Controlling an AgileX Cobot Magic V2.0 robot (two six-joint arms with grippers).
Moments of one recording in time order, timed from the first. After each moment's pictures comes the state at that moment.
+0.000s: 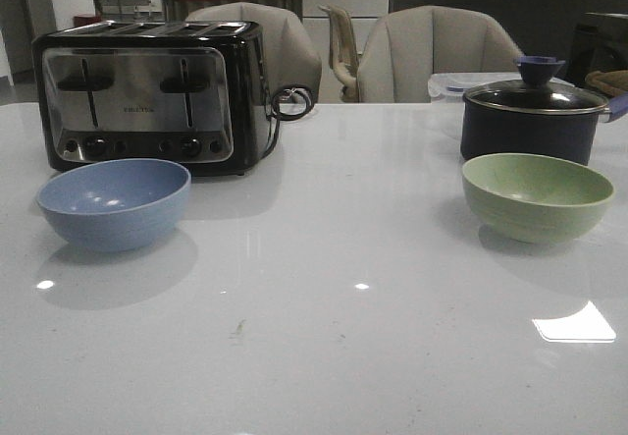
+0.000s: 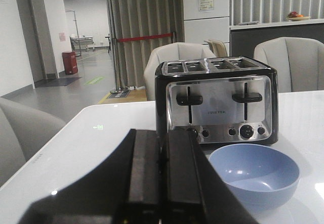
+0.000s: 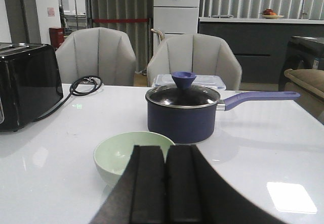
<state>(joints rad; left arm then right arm) -0.02 -0.01 0.00 -0.05 -0.03 0.11 0.03 -0.01 0.03 0.02 -0.04 0.02</state>
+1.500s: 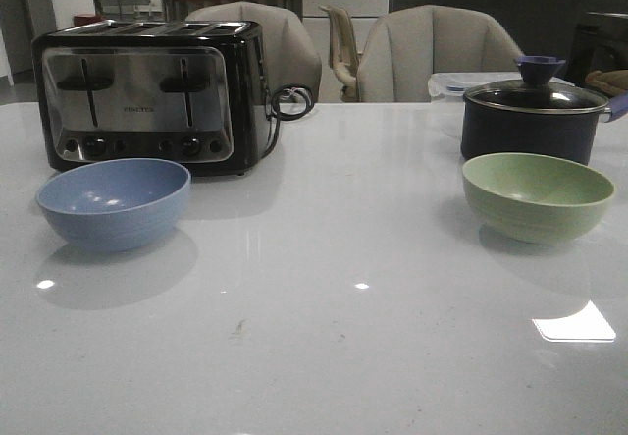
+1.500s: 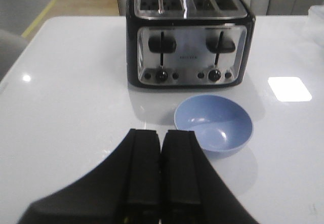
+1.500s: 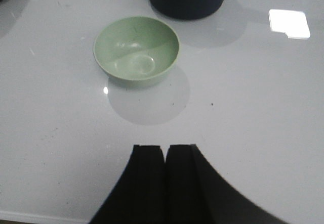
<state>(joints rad) -0.02 0.48 -0.60 -0.14 0.56 0.11 0.03 0.62 -0.66 0.02 0.75 0.01</state>
